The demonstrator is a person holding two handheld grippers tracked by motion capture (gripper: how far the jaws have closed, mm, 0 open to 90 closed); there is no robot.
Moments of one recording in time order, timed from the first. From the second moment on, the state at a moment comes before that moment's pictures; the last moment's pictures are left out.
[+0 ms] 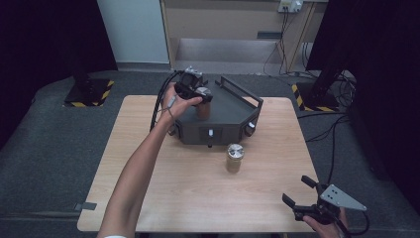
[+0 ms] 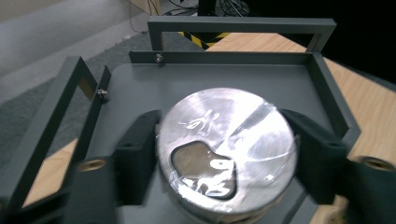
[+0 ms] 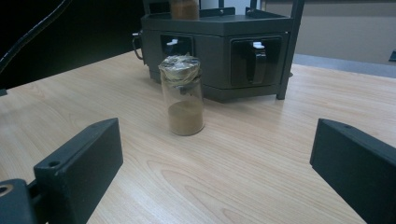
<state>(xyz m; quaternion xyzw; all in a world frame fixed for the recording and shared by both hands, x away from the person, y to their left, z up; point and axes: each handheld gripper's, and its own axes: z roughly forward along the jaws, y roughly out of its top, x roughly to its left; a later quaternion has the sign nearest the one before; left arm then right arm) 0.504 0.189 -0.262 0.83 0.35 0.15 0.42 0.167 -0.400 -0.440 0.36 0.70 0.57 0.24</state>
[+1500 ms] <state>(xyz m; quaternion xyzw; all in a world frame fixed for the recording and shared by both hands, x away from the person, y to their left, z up) 0.344 0.279 -0.189 0.77 0.27 0.21 0.54 0.167 -0.397 -0.438 0.36 0.70 0.57 0.25</state>
